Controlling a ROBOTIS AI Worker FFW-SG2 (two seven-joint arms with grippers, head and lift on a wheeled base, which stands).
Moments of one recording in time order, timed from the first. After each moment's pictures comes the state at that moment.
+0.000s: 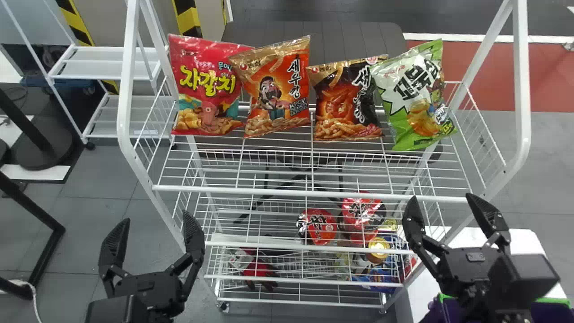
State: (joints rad) left arm 0.63 0.23 -0.23 -1.80 0.01 -0.42 0.50; right arm 0.61 -0.08 0.02 -1.88 0.04 -0.28 -0.04
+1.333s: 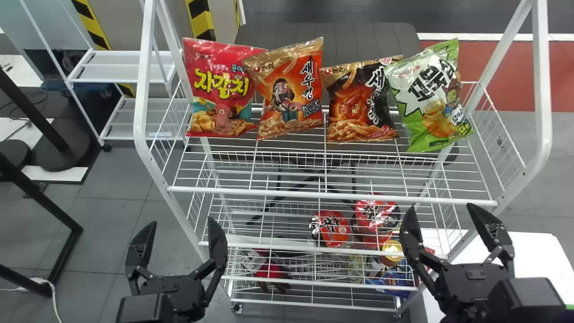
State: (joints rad) left arm 0.64 0.23 -0.24 -1.83 -0.02 -0.35 0.48; right arm 0.66 -0.10 0.10 -1.93 0.07 -0.24 -0.11
